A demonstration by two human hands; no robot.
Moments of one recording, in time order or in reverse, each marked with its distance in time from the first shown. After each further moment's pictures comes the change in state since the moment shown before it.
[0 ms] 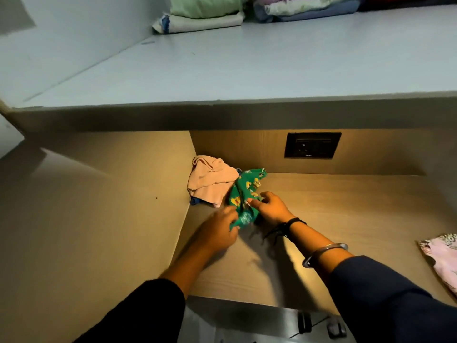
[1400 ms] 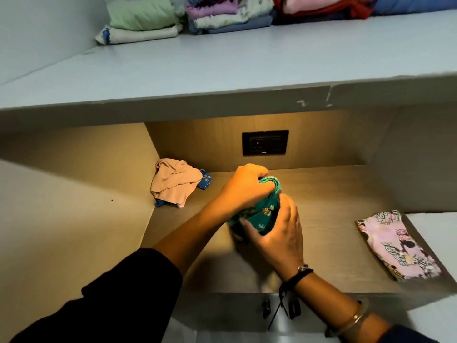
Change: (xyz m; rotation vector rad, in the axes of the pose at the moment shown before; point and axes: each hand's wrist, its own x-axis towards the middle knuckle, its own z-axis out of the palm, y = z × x) left_hand 0.036 0.221 -0.060 -0.279 -0.013 0.172; right_hand -0.144 0.052 -0.065 -0.417 0.667 -0.314
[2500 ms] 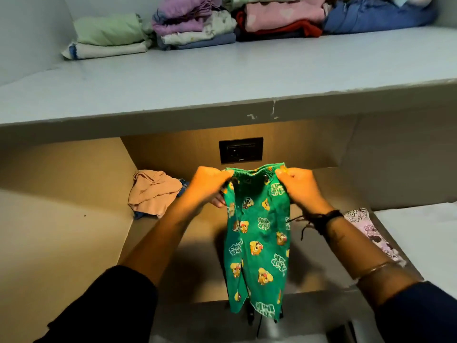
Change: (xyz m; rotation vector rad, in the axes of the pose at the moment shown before) left_hand 0.000 -0.001 -0.024 -0.493 -0.008 -0.370; right_hand 0.117 0.033 -0.084 0.483 -0.110 0.213
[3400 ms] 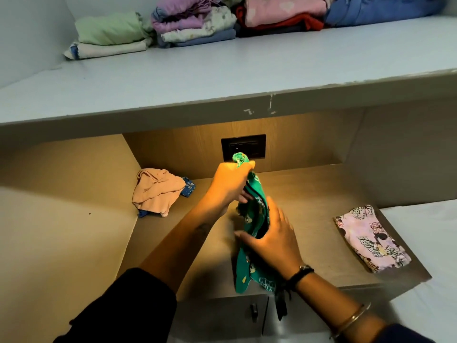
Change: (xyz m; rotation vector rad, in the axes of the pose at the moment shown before) left_hand -0.016 0.025 0.039 -0.123 0.024 -0.020; right_hand -0.096 0.053 0.058 -0.429 -0.067 -0.077
